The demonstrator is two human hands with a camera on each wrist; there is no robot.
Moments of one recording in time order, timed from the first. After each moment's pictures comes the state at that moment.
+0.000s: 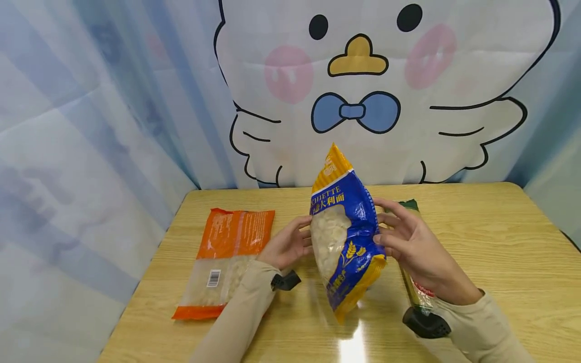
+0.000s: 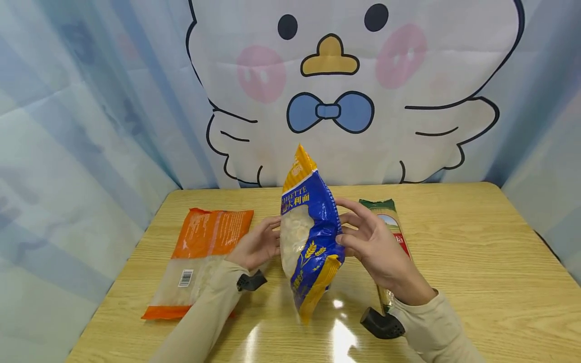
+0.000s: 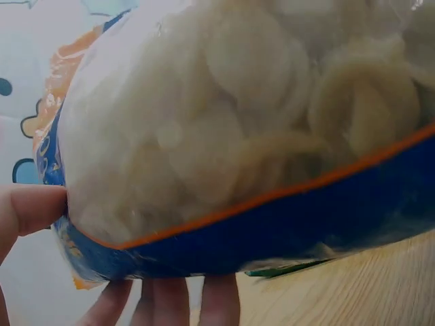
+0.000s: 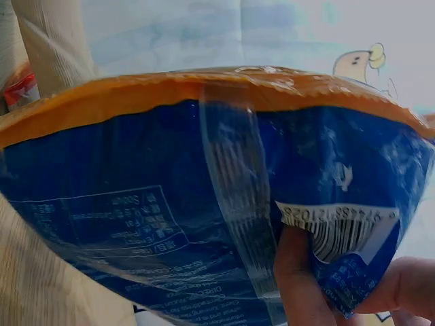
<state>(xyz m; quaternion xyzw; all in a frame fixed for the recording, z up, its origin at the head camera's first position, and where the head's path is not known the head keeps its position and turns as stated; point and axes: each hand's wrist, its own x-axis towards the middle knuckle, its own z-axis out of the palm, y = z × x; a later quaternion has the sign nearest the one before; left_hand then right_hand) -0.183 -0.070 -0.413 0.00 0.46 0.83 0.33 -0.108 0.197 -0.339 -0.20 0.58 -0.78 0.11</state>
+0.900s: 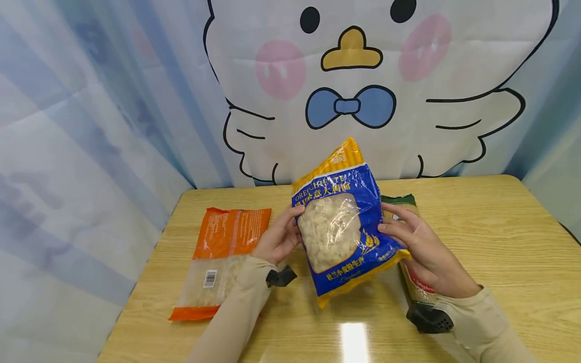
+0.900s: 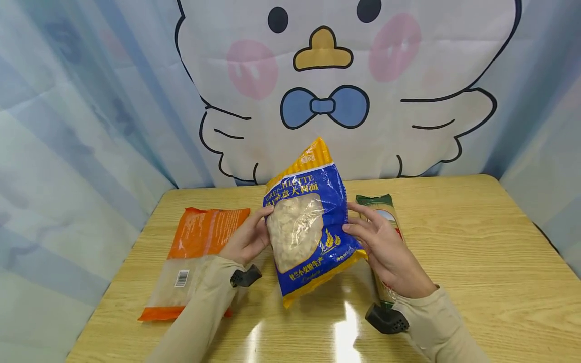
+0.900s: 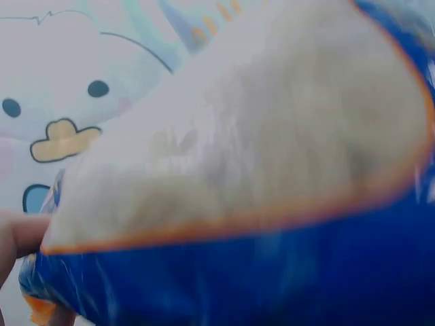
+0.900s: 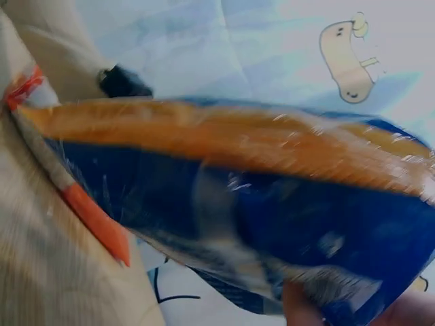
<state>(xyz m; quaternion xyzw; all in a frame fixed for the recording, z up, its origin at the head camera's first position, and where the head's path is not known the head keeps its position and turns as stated) -0.186 -0.063 -0.400 0.01 0.46 0.86 0.22 -0.116 0.216 -0.356 0.00 0.60 -0.78 0.15</state>
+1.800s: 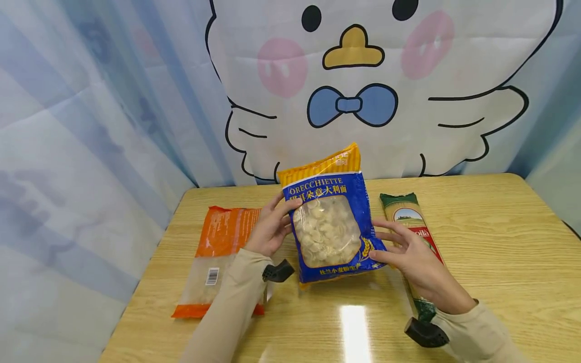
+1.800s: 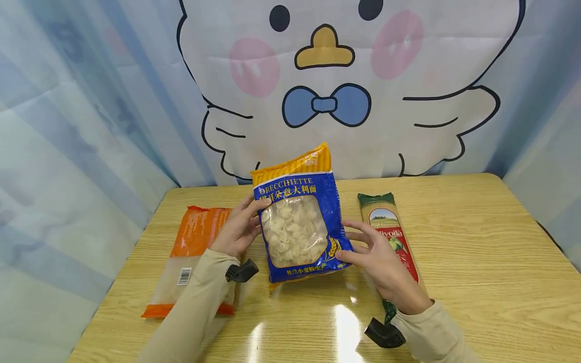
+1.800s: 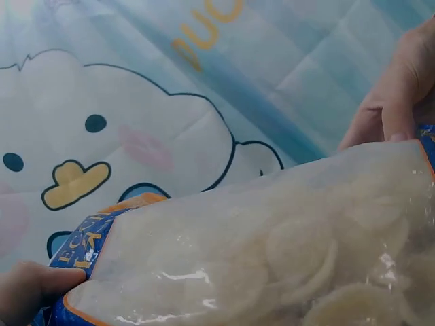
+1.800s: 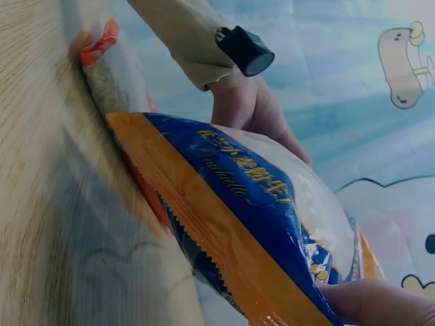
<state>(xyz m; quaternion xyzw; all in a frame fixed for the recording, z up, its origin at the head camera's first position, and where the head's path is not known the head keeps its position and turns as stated) -0.186 -0.073 -0.371 -0.07 0.52 0.84 0.12 -0.098 0.207 -0.378 -0.03 0.75 -0.65 0.12</state>
